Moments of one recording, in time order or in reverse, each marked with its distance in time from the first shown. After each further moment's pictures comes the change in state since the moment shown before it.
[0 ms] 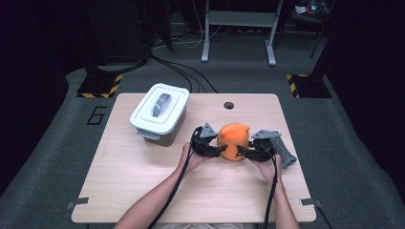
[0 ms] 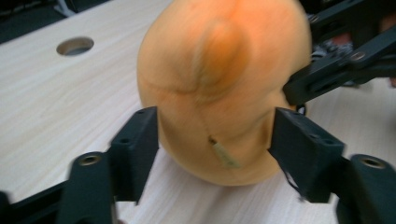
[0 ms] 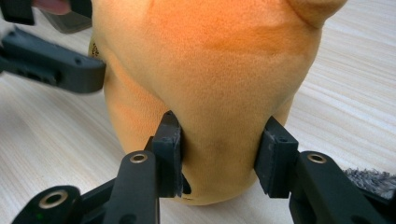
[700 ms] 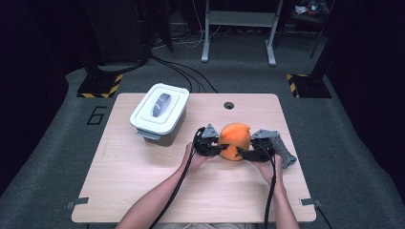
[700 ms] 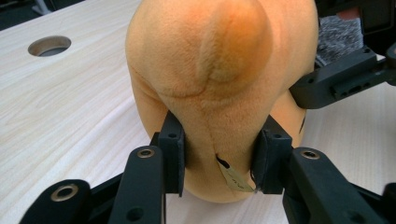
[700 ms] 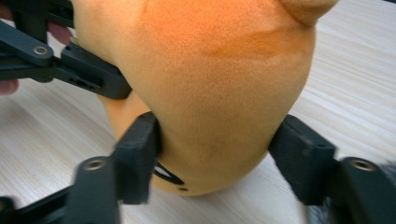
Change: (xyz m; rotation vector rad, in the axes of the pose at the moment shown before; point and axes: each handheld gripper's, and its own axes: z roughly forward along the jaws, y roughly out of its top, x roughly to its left) left arm -0.001 0.000 0.009 -0.018 -0.059 0.025; right arm 0.011 0.008 -0.010 0.039 -0.094 -0.018
